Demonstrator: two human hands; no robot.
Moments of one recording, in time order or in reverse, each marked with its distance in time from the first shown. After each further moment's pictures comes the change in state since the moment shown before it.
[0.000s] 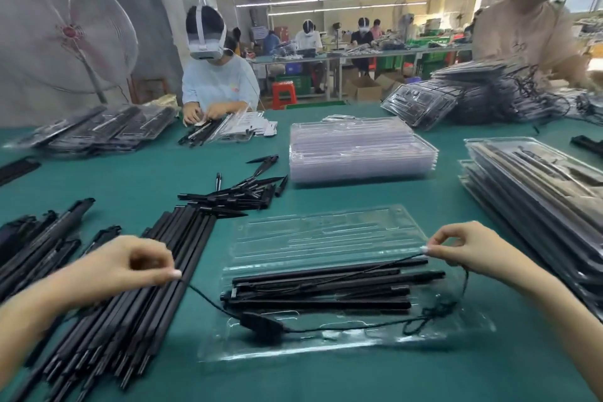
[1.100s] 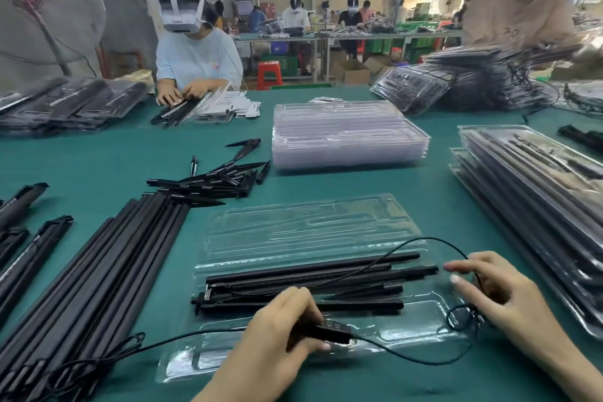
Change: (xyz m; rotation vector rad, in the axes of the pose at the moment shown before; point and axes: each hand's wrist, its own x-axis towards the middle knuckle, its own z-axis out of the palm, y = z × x) left_hand 0.032 0.136 0.171 -0.354 0.126 0.282; right_hand -0.058 0.046 0.028 0.217 0.324 -0.217
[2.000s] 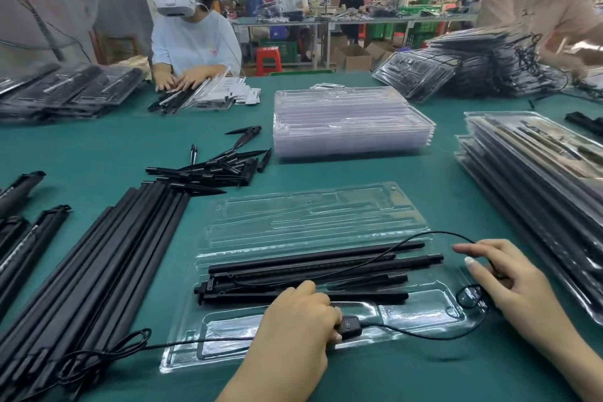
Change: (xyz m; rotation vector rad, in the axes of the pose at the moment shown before) left_hand 0.013 0.029 0.009 0.685 -0.230 0.070; right_hand 0.002 0.008 0.005 -0.049 0.065 0.059
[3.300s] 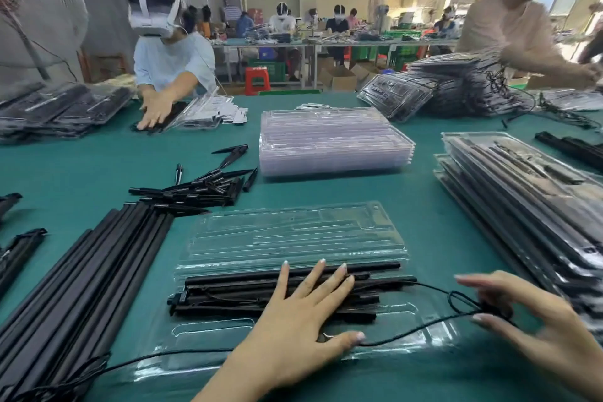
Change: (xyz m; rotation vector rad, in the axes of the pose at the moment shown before) left_hand 0.039 -0.023 0.029 -0.205 -0.212 -0.001; right_hand -0.011 -0.008 -0.044 -0.096 -0.169 -0.394
